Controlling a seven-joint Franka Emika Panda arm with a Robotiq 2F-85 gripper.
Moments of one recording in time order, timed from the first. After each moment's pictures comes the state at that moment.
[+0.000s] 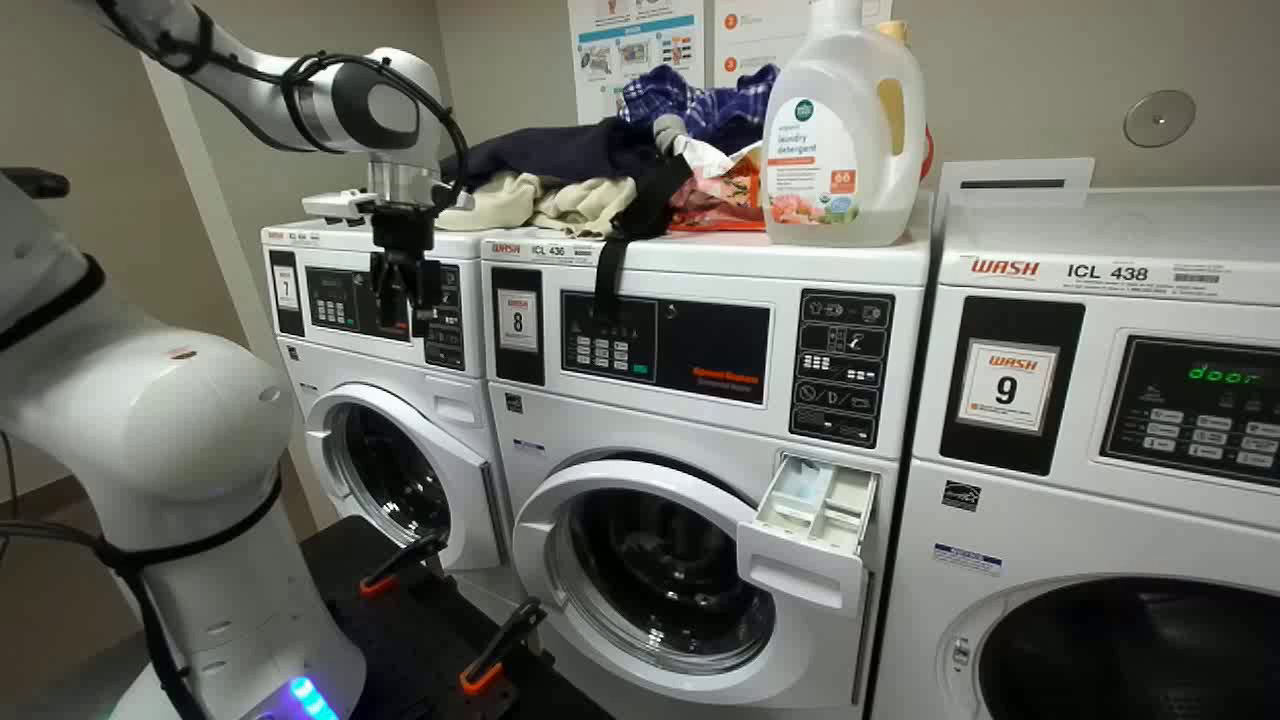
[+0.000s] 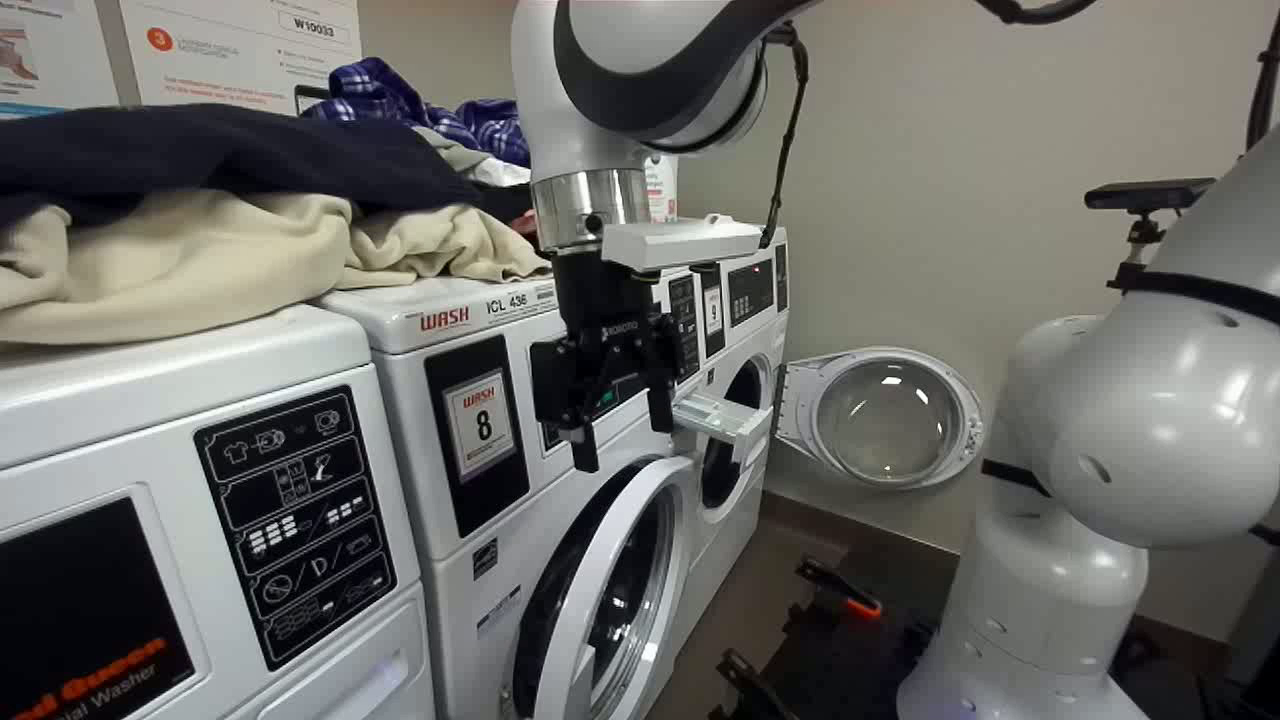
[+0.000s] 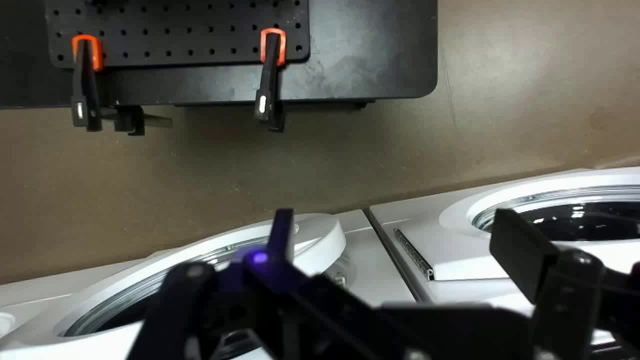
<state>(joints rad) 0.18 -0.45 0.27 -2.52 0.23 1.86 0.35</state>
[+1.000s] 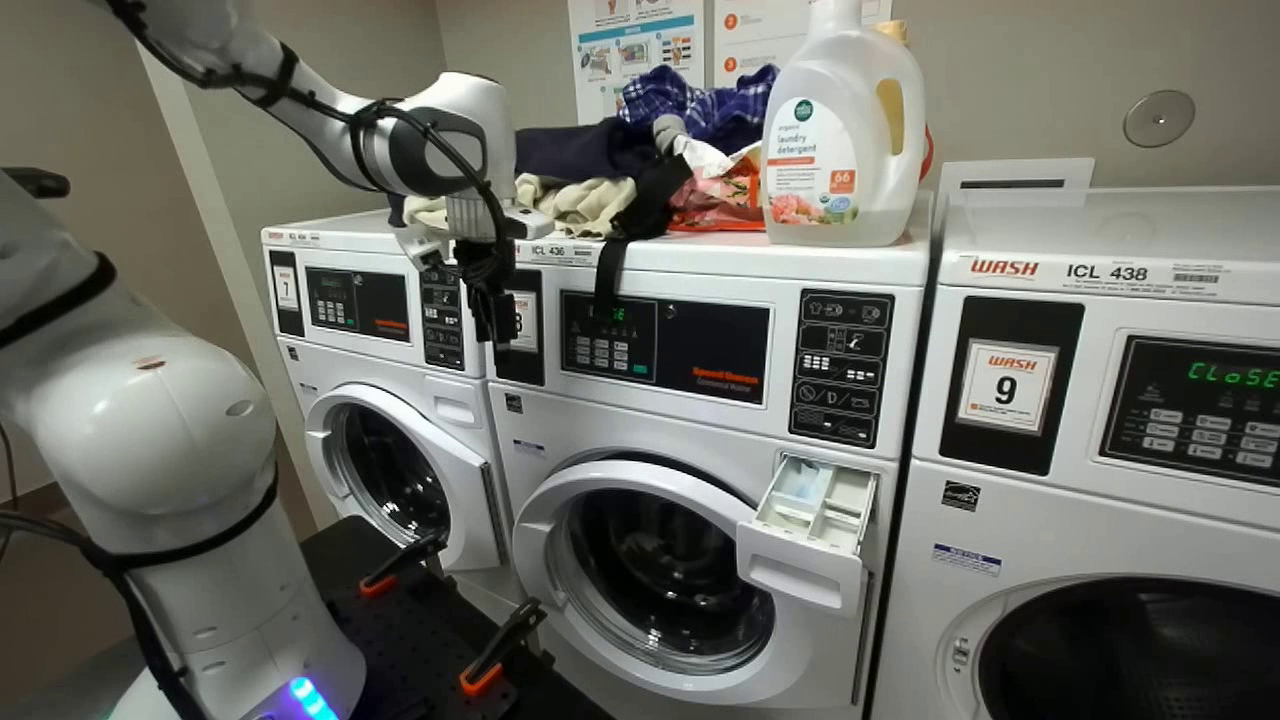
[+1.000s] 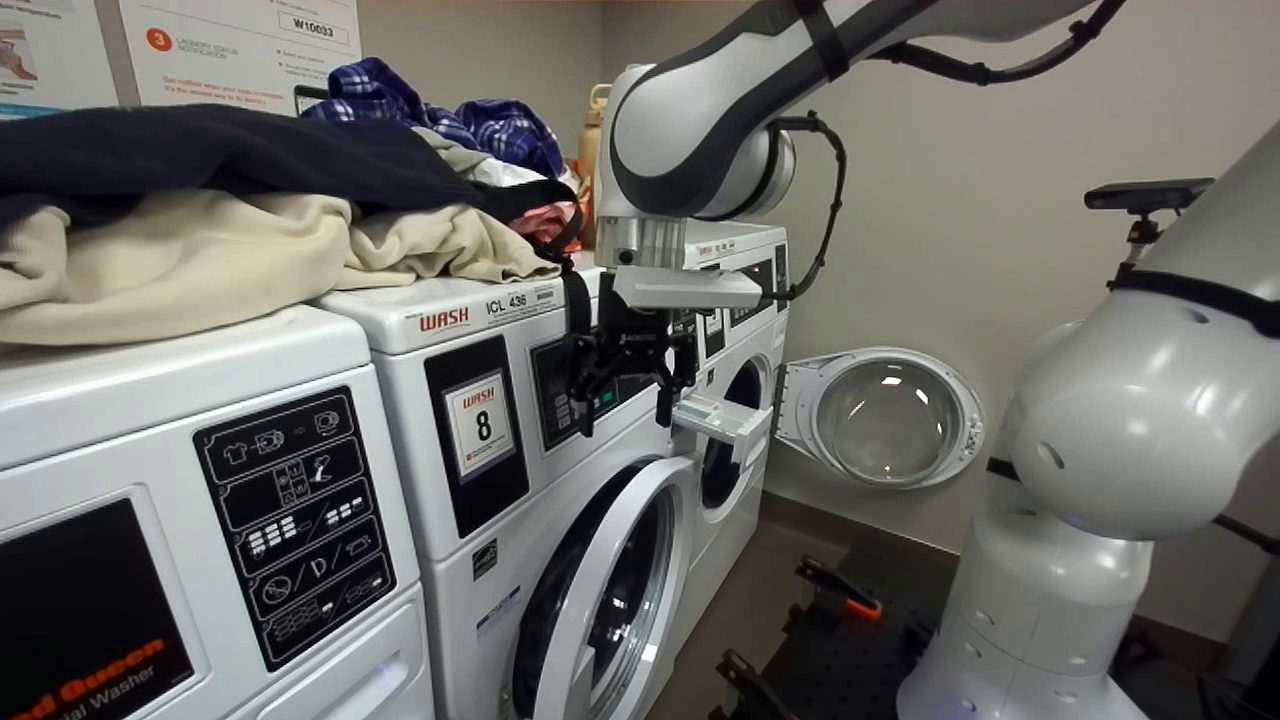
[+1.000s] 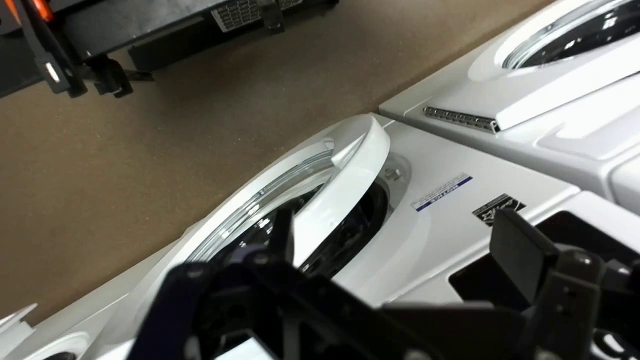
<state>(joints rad) 0.01 -0.44 0.17 -2.66 0.21 2.21 0.42</state>
